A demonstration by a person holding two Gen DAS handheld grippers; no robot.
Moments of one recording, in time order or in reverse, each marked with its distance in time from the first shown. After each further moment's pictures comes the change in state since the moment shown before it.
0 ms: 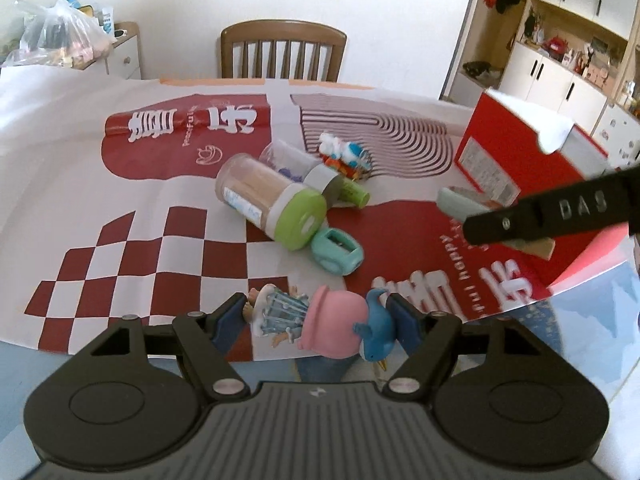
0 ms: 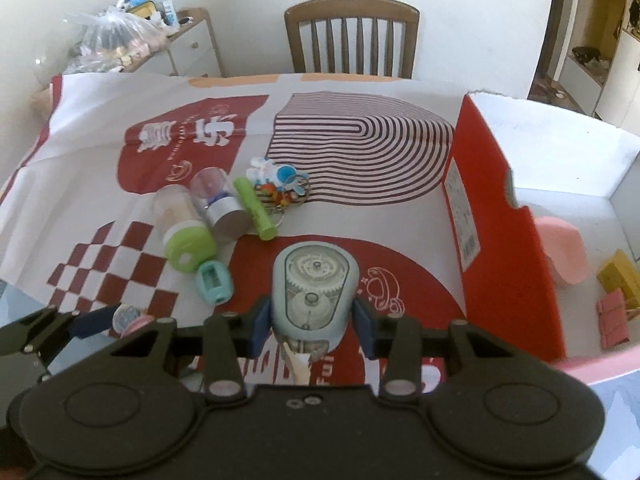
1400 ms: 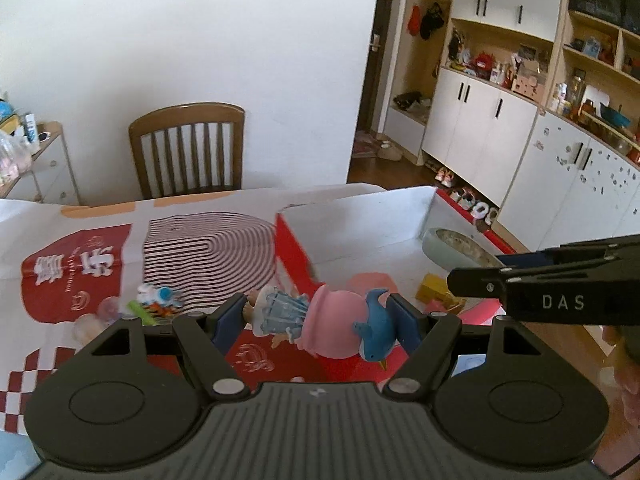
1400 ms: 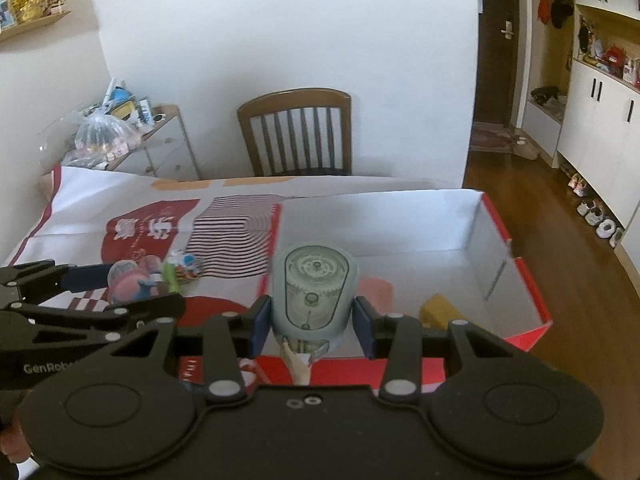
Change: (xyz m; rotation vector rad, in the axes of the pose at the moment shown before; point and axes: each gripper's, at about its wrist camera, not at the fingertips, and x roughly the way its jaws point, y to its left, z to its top) left arm -0.064 -0.199 0.087 0.148 -0.133 -0.105; right arm -0.142 -0.161 -0.016 0.056 -0.236 -0.019
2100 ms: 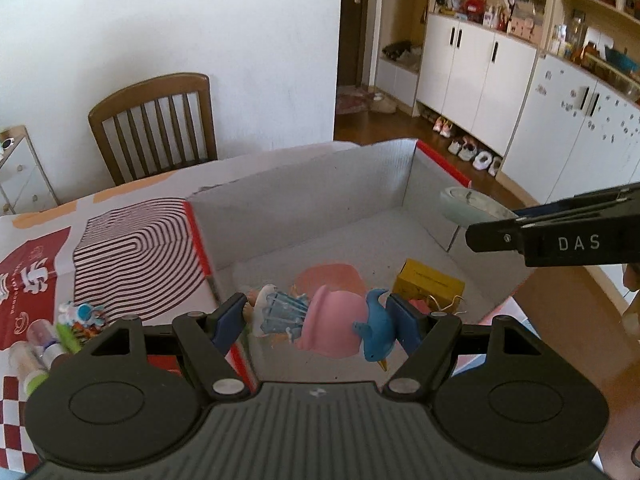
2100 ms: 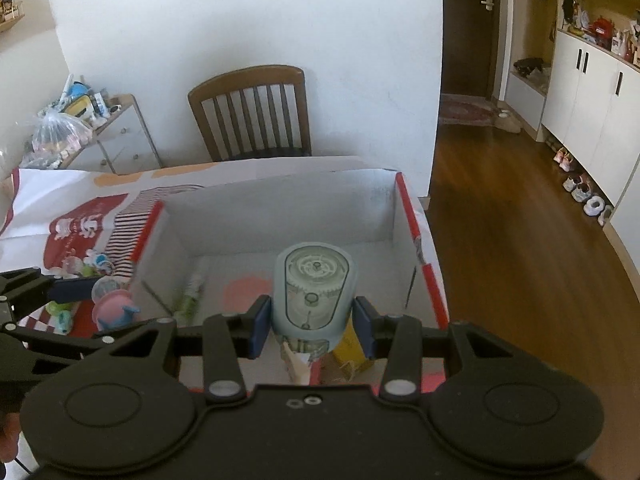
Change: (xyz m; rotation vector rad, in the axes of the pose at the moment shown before) left arm 0.108 -0.079 0.017 0.089 0.139 0.030; right arm 0.054 -0.116 0.016 0.029 0.078 -0.027
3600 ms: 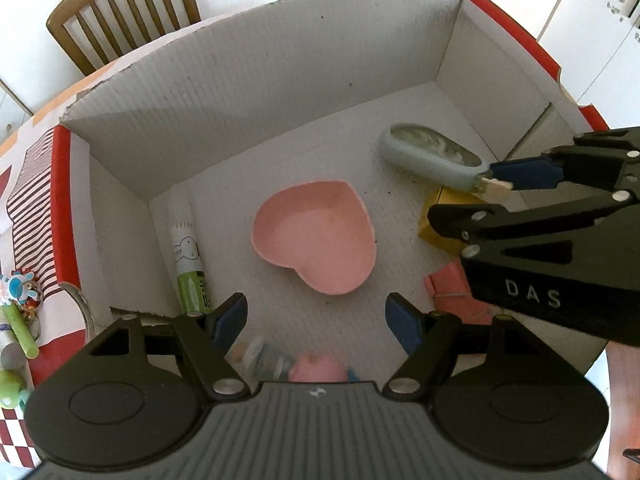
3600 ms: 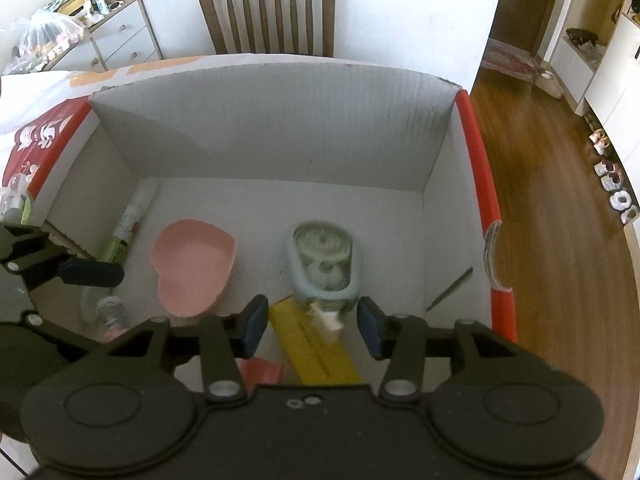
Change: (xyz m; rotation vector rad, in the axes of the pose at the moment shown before) left arm 0.127 -0.018 0.020 0.013 0.453 0.042; right arm 0.116 -0.013 0.015 -0.150 0.282 0.026
